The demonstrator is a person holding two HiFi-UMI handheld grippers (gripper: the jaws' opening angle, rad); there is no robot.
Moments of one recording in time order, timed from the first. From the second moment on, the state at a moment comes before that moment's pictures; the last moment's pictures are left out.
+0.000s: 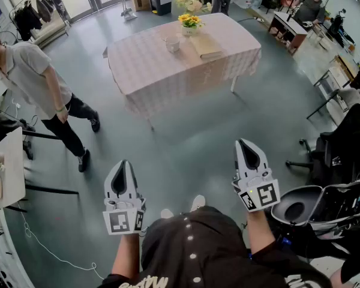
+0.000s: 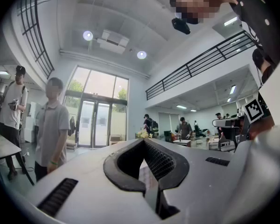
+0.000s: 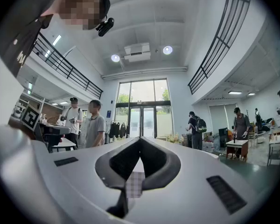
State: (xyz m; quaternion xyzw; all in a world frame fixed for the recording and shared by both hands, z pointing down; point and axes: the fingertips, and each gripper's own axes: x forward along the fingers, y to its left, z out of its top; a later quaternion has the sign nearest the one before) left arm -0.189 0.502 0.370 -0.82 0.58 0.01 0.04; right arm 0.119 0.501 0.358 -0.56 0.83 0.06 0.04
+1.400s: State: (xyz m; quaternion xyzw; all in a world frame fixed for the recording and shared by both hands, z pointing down) left arm -0.148 0.508 0.382 -0.78 0.62 0.00 0.03; right arm 0.151 0.476 0.379 -0.51 0.86 0.02 0.05
